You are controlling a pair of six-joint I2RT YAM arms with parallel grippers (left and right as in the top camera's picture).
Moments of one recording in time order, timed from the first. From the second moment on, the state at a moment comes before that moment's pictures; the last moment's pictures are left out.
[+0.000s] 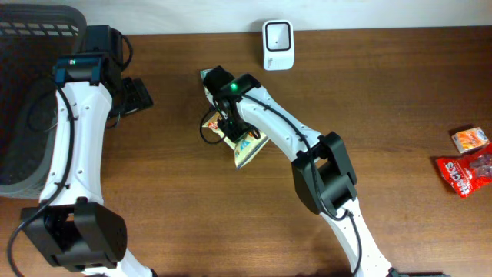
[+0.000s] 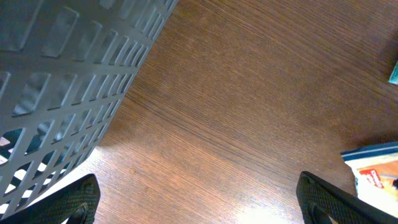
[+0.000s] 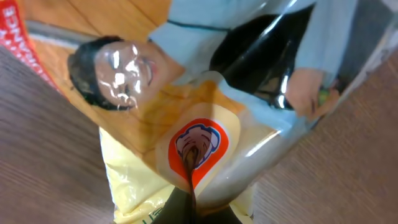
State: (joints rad) left arm 0.04 1.82 1.82 -1.30 -0.23 -0.41; right arm 0.63 2.47 2.21 -1.21 0.08 -0.07
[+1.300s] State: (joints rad) left arm 0.04 1.82 1.82 -1.31 -0.23 -0.41; right arm 0.23 2.59 2.59 -0.50 0.08 0.24
